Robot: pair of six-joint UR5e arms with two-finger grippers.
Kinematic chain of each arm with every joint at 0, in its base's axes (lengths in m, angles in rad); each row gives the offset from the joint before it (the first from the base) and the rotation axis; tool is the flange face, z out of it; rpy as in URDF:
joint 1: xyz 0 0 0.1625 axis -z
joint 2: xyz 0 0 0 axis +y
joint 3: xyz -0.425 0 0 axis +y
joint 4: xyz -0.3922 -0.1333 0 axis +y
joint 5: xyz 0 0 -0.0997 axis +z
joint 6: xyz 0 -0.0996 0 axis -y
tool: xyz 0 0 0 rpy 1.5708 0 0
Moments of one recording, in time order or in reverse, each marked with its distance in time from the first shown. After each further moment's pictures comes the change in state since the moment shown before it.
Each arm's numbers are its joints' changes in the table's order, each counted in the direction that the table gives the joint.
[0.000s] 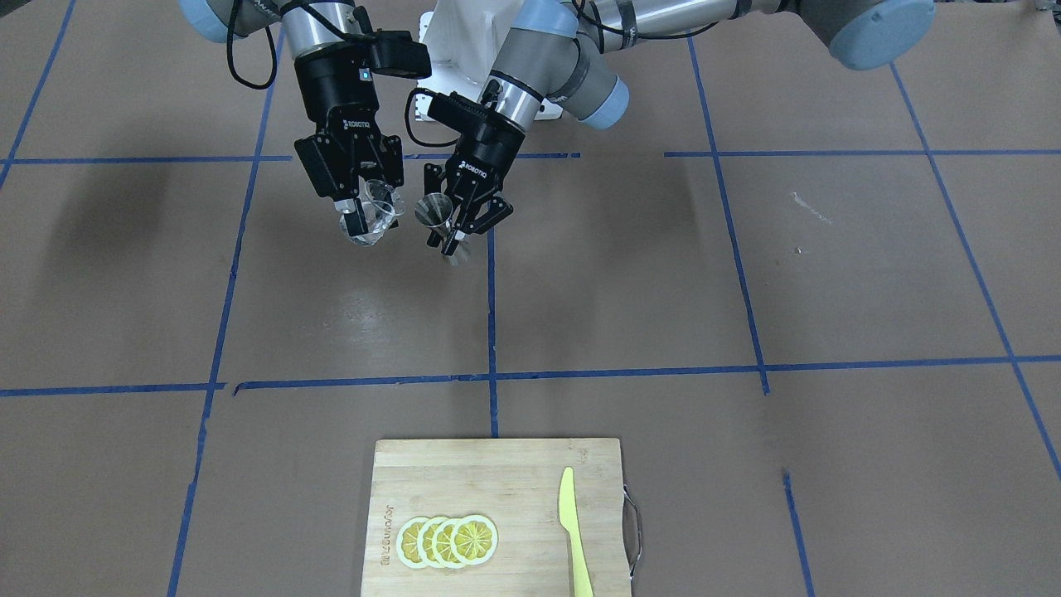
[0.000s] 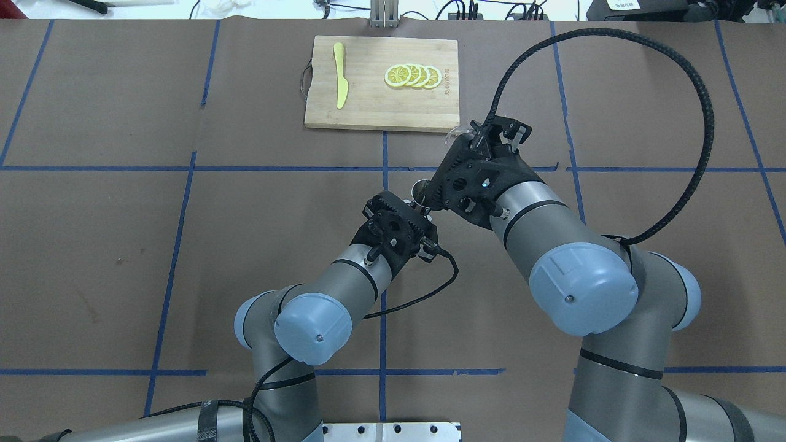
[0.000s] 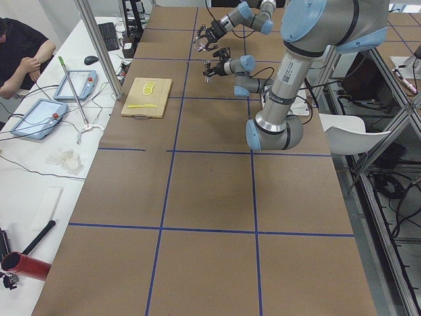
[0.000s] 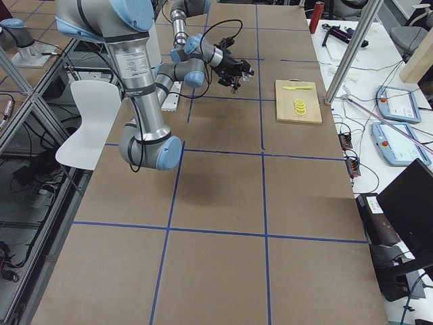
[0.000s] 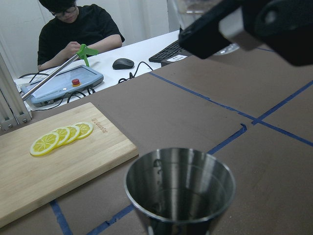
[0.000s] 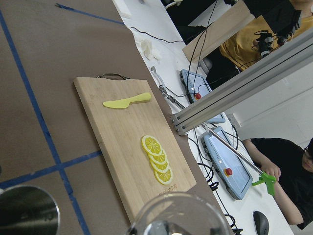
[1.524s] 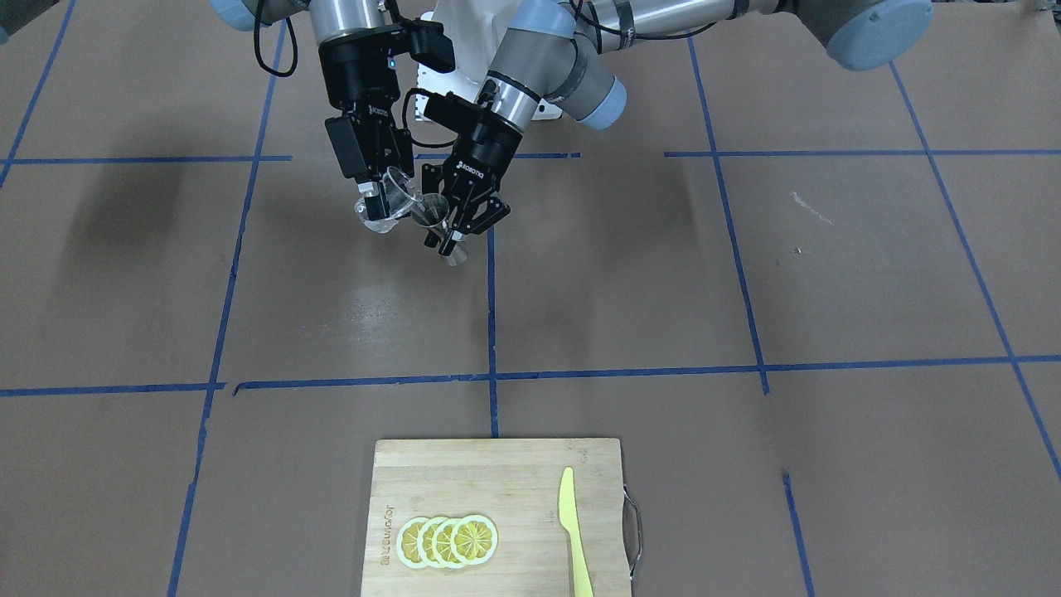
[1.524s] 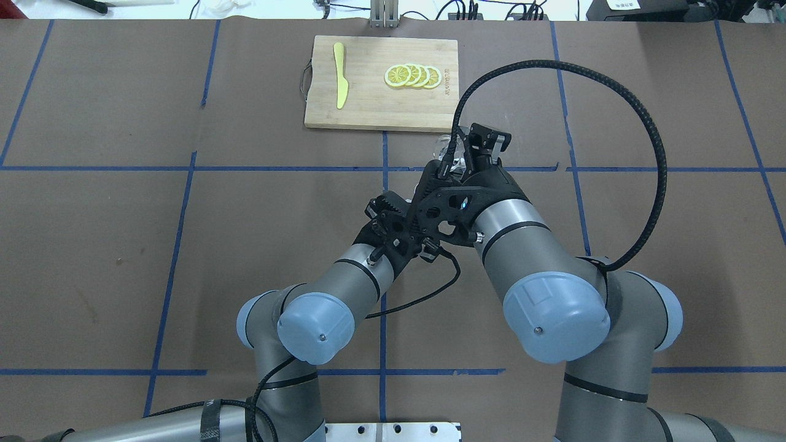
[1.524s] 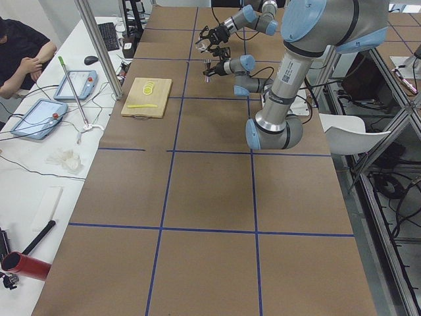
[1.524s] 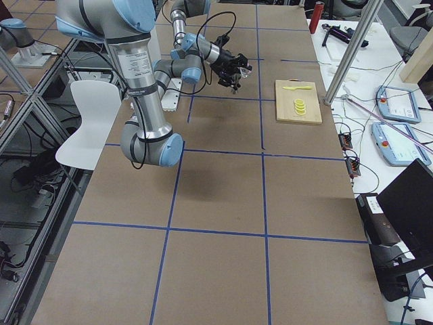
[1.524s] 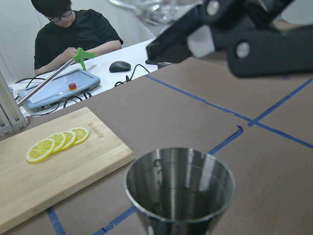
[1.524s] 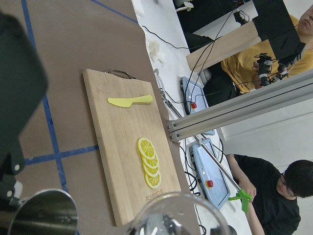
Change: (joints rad) left arm 0.000 0.006 -0.008 0.000 0.001 0.019; right arm 0.067 -0.031 -0.001 0.054 0.131 -0.162
